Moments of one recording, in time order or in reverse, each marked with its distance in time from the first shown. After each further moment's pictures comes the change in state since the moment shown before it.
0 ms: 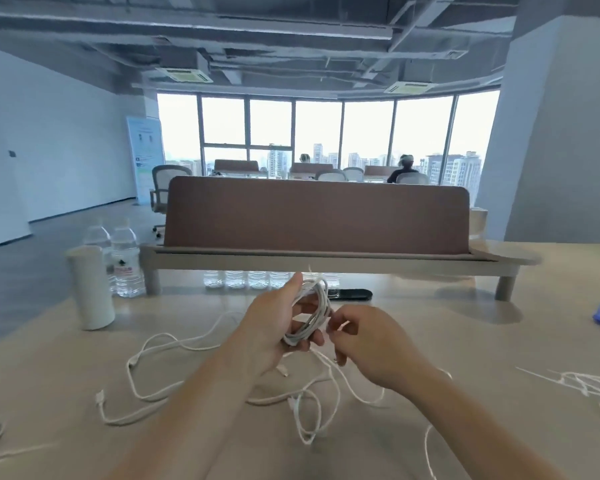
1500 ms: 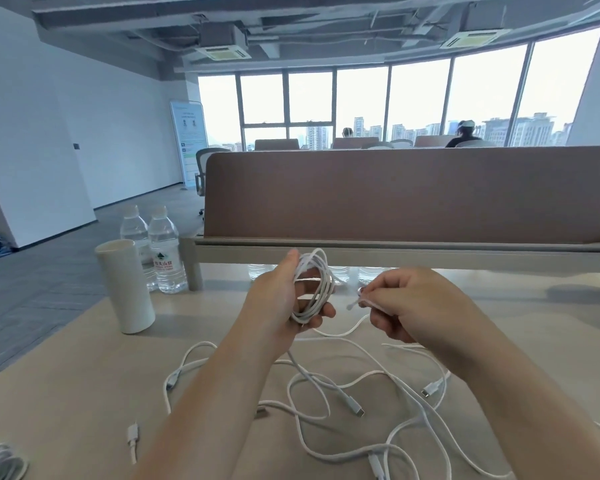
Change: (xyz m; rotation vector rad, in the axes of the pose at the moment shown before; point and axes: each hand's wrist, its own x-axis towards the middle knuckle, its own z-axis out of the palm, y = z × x) left_hand 0.079 0.015 -0.092 -0.083 0.241 0.021; right_hand 0.107 -0.035 0.032 0.446 -0.088 0.094
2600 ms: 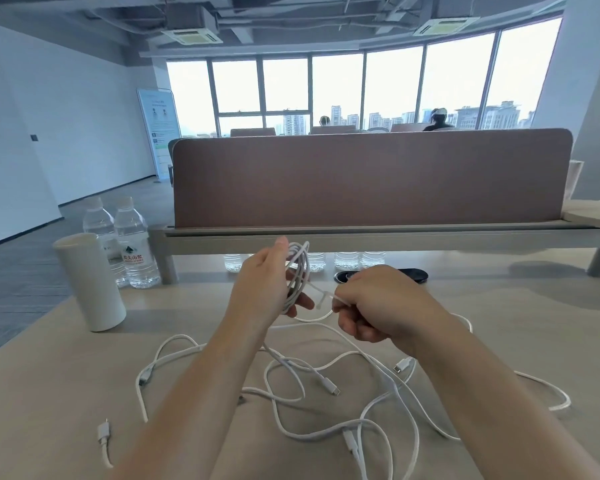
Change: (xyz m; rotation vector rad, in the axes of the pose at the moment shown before) left_hand -0.007 -0.006 0.015 0.409 0.114 0.213; right_hand 0.004 0.007 0.011 0.063 -0.079 0.165
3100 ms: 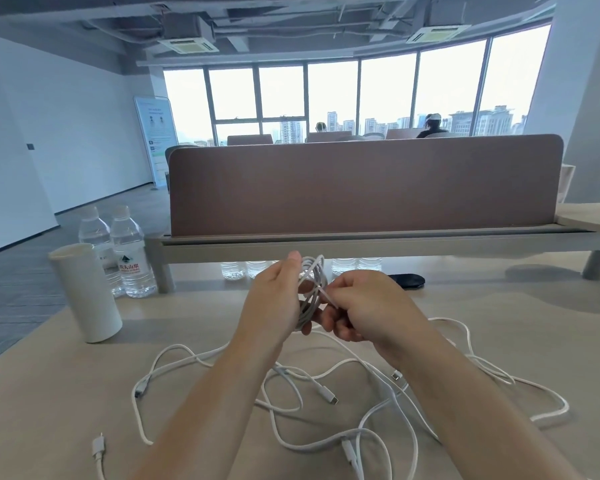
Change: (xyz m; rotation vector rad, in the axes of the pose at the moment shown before) left_hand -0.007 -0.004 0.016 -0.057 -0.039 0.036; right_hand 0.001 0.003 0.009 0.134 0.063 -0.142
